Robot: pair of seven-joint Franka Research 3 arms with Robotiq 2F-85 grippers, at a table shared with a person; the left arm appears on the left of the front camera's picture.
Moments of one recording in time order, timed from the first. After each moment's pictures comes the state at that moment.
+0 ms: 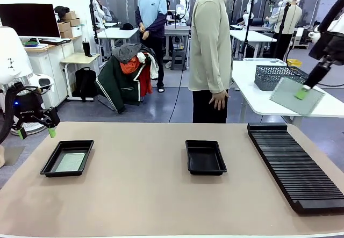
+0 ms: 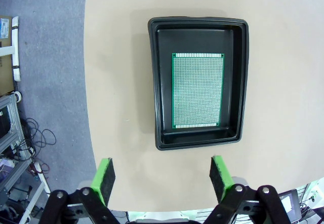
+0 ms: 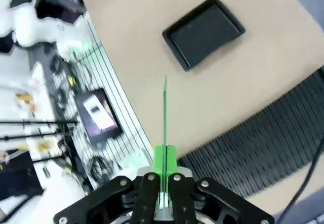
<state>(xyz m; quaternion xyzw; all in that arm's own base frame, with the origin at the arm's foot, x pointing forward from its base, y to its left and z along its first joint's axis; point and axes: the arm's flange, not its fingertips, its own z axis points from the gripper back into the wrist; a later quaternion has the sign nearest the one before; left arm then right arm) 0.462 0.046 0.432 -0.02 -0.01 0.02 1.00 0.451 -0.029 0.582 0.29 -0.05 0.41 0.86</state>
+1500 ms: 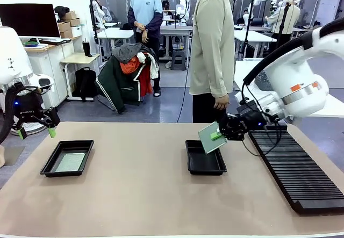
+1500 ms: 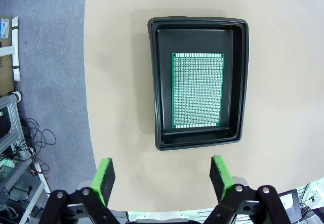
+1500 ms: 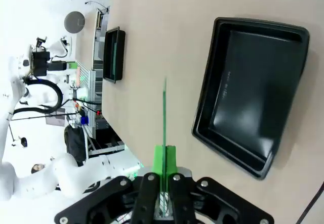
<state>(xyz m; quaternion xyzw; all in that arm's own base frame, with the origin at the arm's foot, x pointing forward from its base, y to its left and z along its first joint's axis) 0.462 0.046 0.432 -0.02 -0.01 0.02 1.00 0.455 0.135 0.363 0.47 -0.05 0.05 0.88</state>
